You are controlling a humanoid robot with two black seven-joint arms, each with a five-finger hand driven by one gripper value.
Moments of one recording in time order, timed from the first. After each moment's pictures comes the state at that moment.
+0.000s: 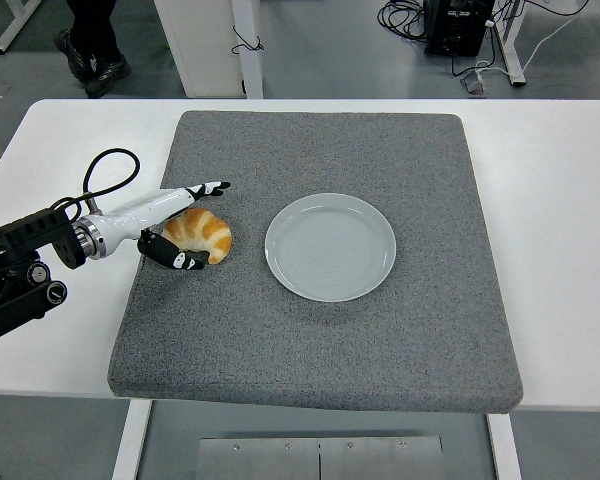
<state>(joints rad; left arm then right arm) -0.86 0.61 -0.19 -1.13 1.32 0.15 -0.25 -0.12 0.00 0.02 0.14 -0.10 0.02 0.41</state>
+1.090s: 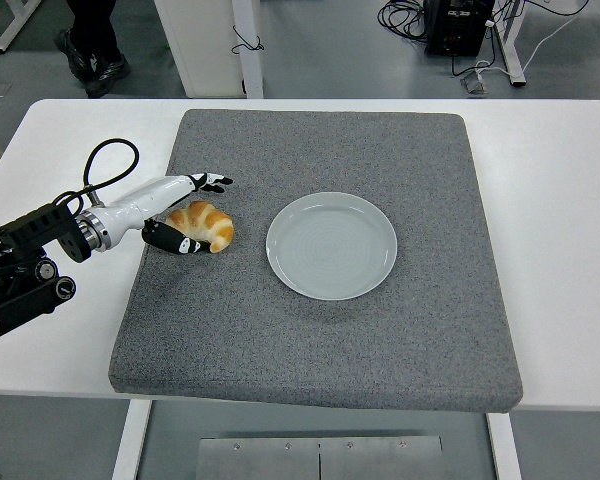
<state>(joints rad) -0.87 0.60 -0.20 -1.11 1.29 0.21 -0.25 -0.12 0.00 0.02 0.14 -0.10 0.02 0.41</state>
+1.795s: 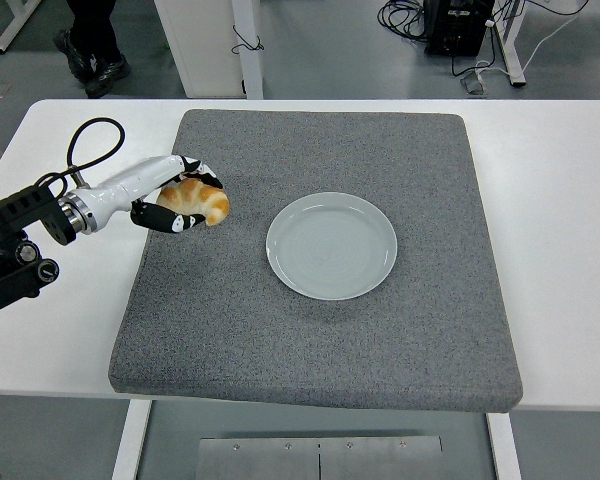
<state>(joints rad) -0.94 0.68 -0.19 -1.17 1.25 0.20 -0.29 -0.12 0.00 0.02 0.14 -0.10 0.02 0.41</state>
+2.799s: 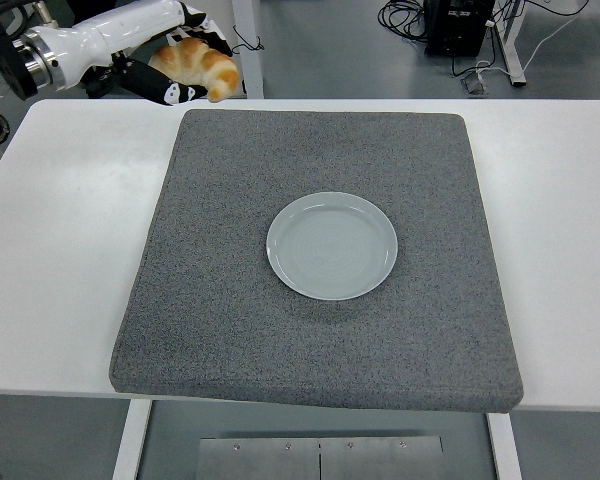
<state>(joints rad) -1.35 0.70 -0.19 -1.21 1.23 -0.01 -0.28 -0.12 0.00 0.02 0.14 -0.10 0.02 0.41</state>
